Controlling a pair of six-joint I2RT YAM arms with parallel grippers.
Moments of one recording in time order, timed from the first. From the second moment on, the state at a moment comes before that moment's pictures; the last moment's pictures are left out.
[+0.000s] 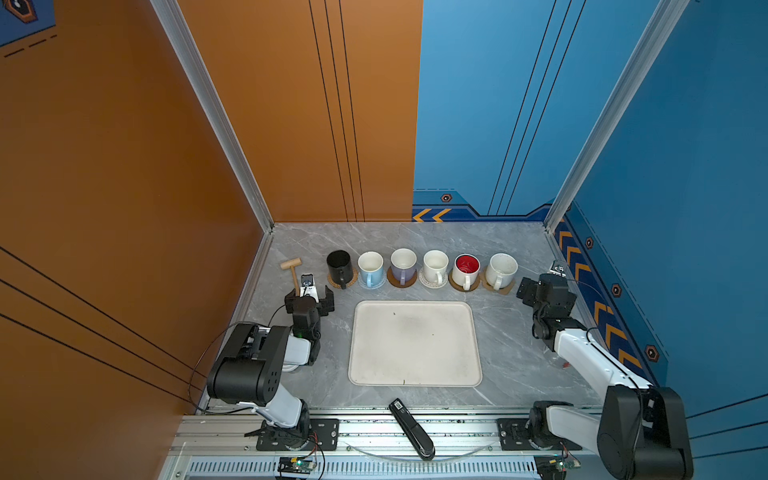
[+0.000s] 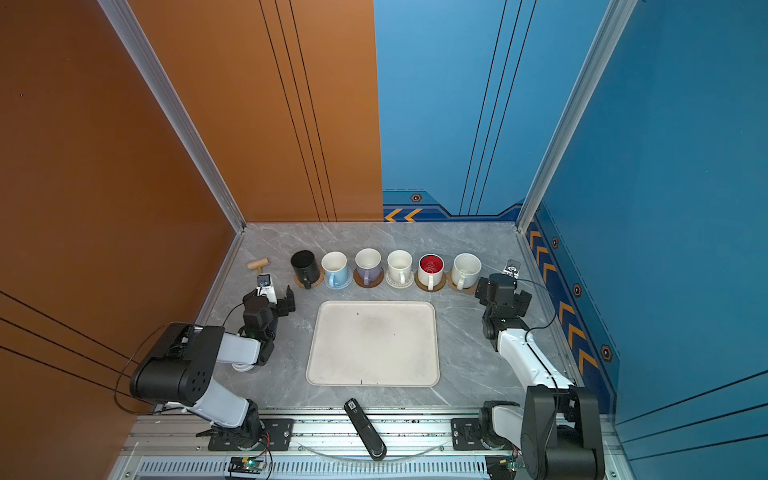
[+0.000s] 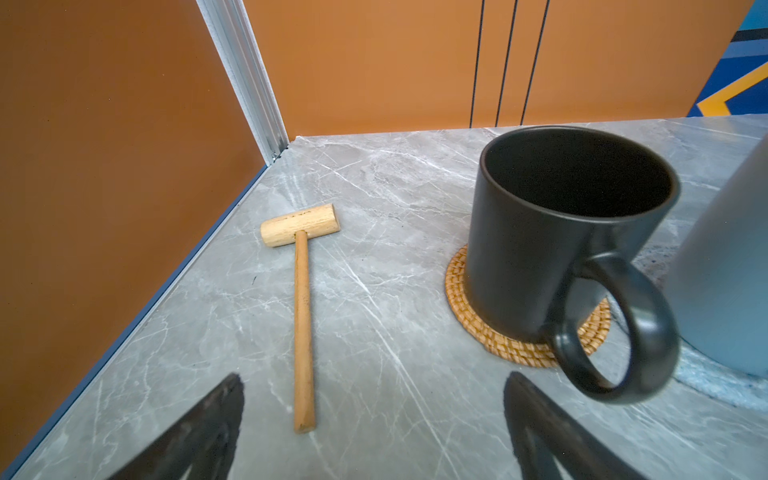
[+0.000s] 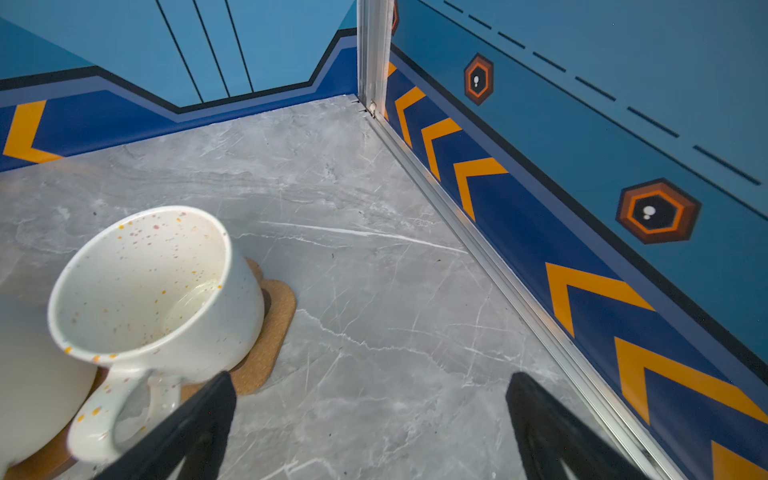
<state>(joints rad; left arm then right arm) -0.06 1.58 0.31 0.99 -0.28 0.02 -0.05 1.22 0.58 0.12 0.41 0.19</state>
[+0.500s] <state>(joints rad) -0.04 1.58 0.28 1.02 -0.14 0.02 -0.06 1.38 0.48 0.44 0.34 0.22</state>
